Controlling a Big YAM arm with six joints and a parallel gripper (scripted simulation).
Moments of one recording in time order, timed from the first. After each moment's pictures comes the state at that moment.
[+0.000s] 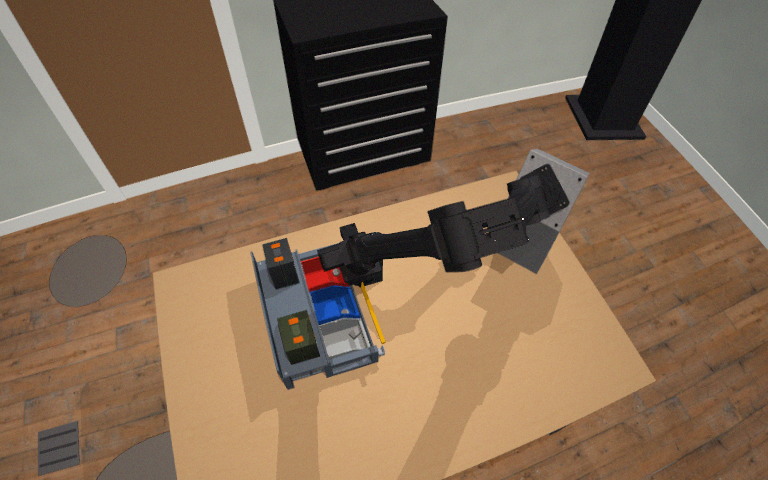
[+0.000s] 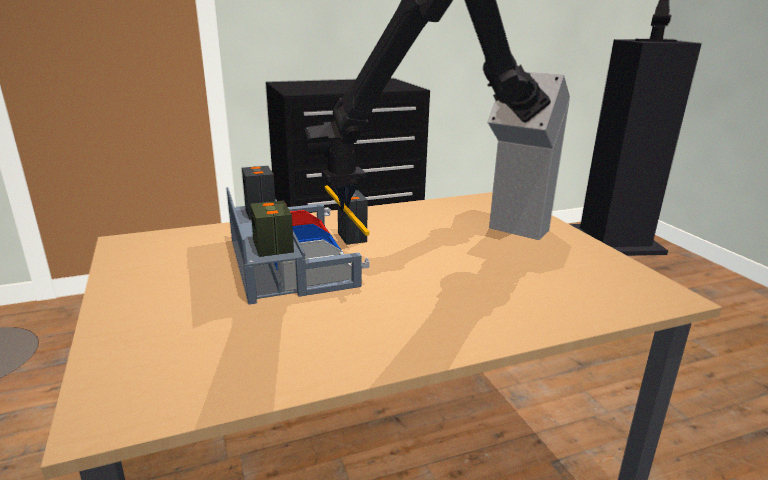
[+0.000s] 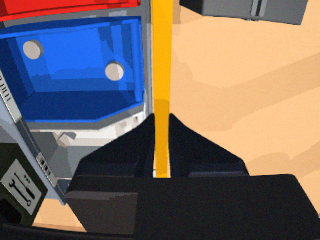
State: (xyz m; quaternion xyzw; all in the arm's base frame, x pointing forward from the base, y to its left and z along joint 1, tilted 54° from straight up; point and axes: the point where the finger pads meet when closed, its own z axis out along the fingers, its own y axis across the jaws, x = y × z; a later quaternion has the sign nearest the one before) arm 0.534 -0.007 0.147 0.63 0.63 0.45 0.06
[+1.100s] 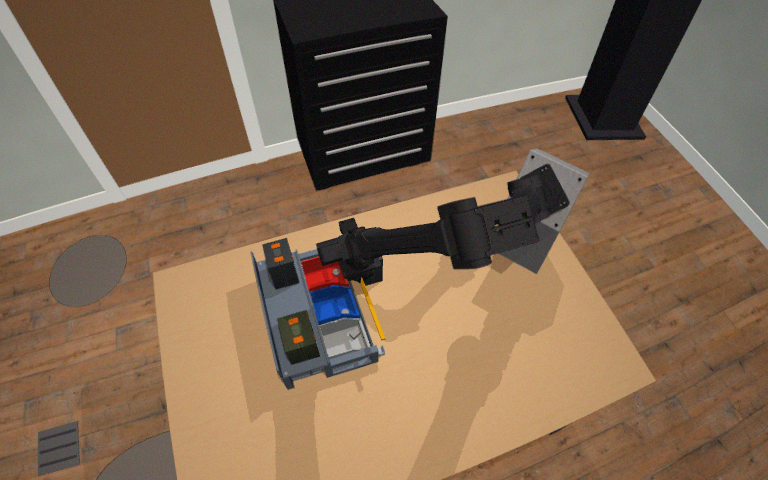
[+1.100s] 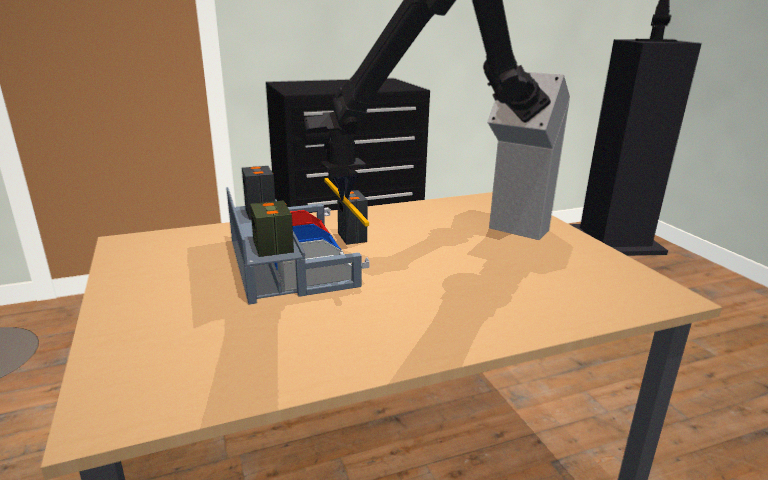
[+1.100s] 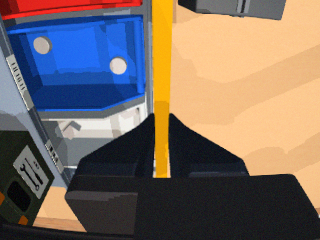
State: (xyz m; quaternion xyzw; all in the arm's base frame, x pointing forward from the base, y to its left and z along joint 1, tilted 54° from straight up) arm 0.519 -0.018 0.161 0.63 0.63 0.45 0.06
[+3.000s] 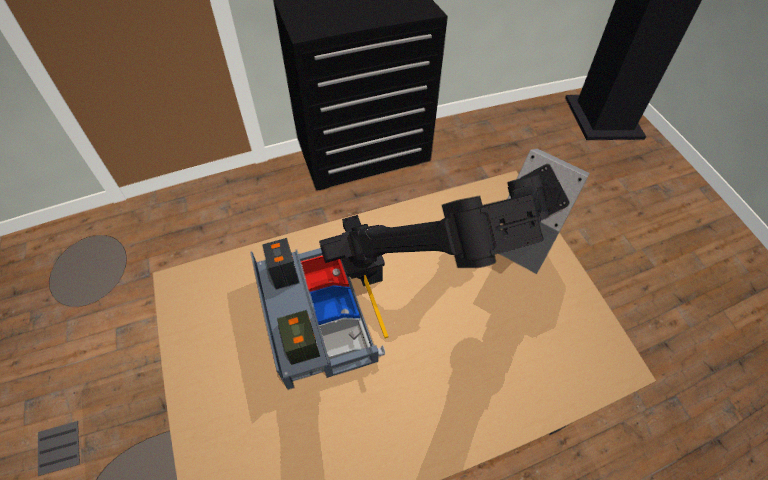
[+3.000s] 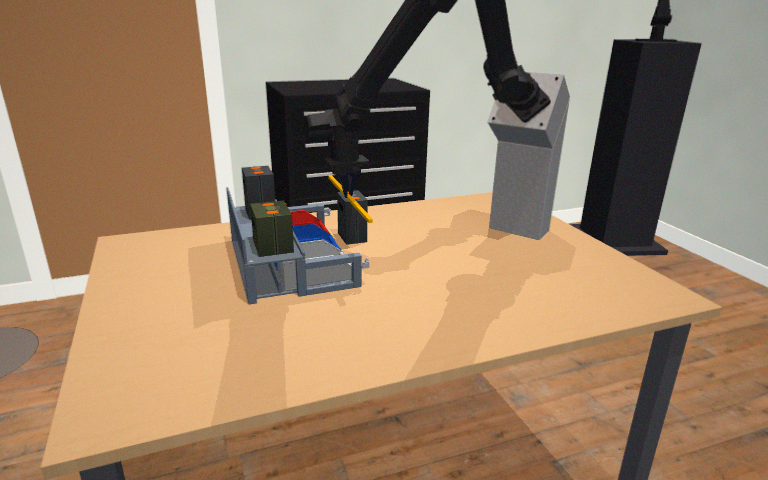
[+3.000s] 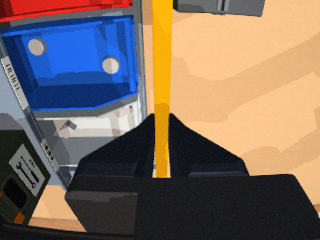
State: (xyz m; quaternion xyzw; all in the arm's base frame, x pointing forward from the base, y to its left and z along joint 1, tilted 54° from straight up) arm 0.507 -0.020 0.158 0.63 0.63 0.44 0.05
